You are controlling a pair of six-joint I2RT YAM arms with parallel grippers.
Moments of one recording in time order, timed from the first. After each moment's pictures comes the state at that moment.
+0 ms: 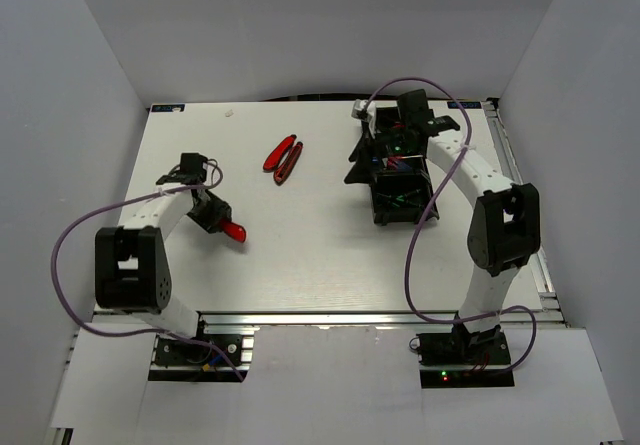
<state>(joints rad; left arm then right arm) -0.02 1.58 0.99 -0.69 -0.06 -0.92 0.33 1.86 1.61 -0.66 -1.00 -0.59</state>
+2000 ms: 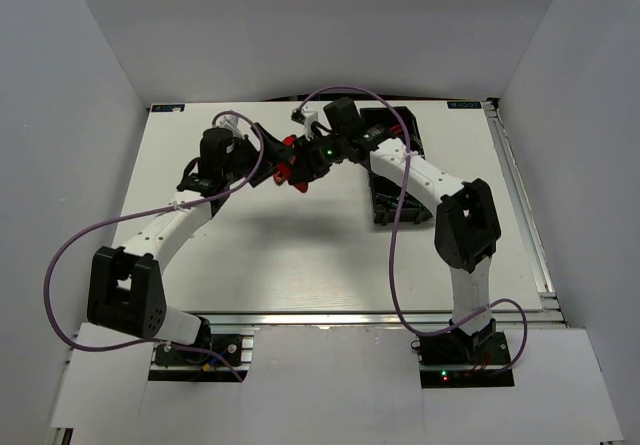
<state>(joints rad) -0.28 1.42 1.00 0.03 0.33 -0.93 0.67 2.01 1.79 -0.47 -0.68 0.13</state>
